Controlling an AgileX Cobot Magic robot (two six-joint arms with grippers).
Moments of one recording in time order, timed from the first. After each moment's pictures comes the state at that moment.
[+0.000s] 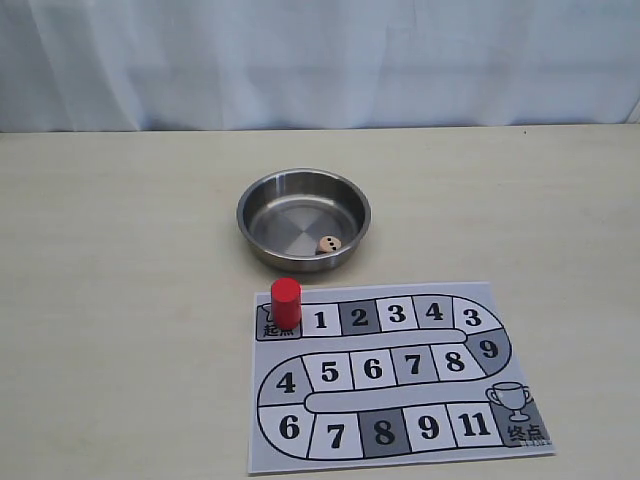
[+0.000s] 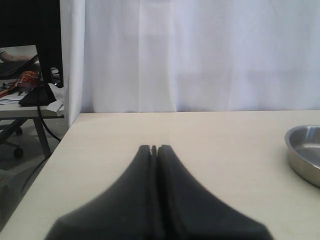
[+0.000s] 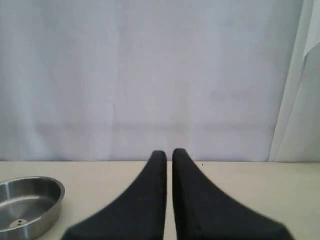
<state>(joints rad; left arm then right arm) 0.02 0.00 0.01 0.09 0.16 -0.05 0.01 0.00 -0.02 0.09 -0.02 -0.12</state>
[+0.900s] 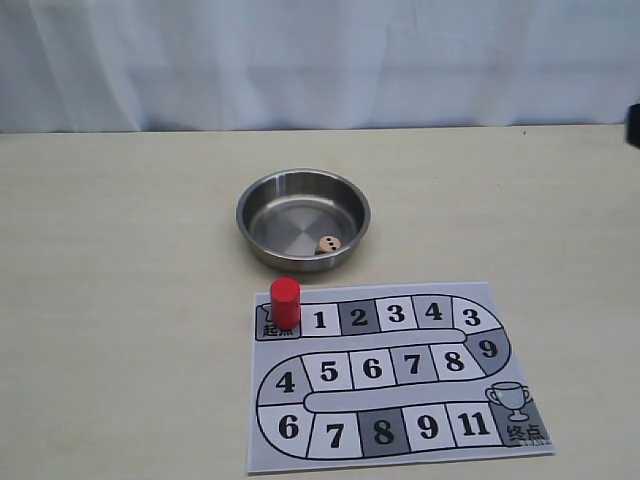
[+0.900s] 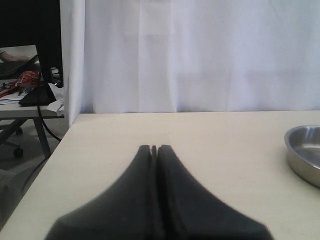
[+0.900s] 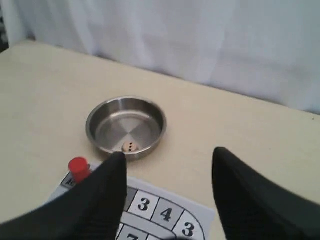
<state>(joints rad) 0.02 0.00 0.01 0.09 0.16 -0.05 0.15 0.76 -0.85 0.40 0.68 -0.49</state>
